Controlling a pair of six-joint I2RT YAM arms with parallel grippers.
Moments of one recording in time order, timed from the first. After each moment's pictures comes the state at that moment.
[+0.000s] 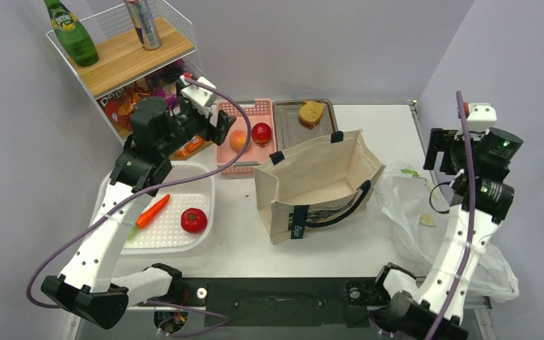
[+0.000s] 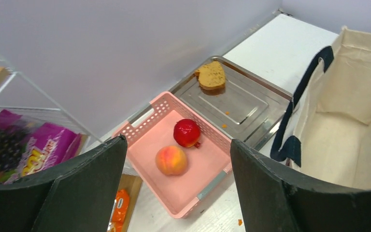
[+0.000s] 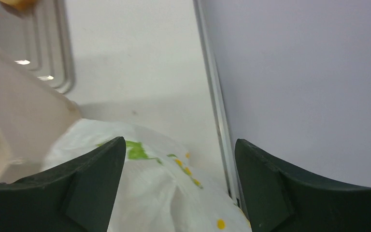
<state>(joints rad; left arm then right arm) -0.37 1.15 1.41 -0.33 0.24 0.21 -0.42 0.96 1.37 -0.85 -0.24 -0.27</state>
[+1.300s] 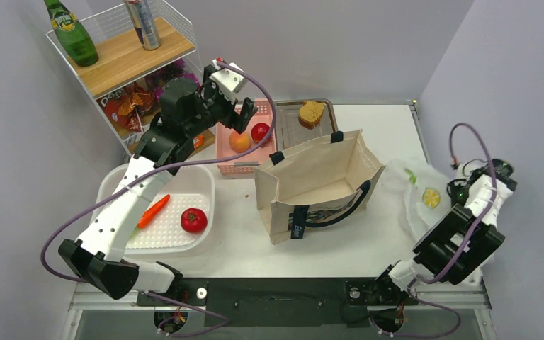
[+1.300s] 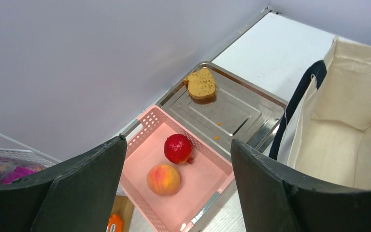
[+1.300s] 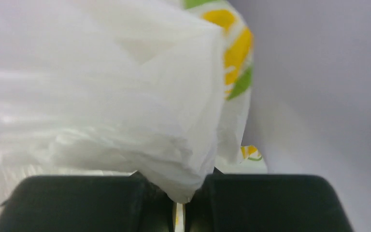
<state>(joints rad) -0.51 1.35 1.57 -0.35 0.18 0.26 -0.78 1.51 1.06 -0.89 -0.01 -0.72</state>
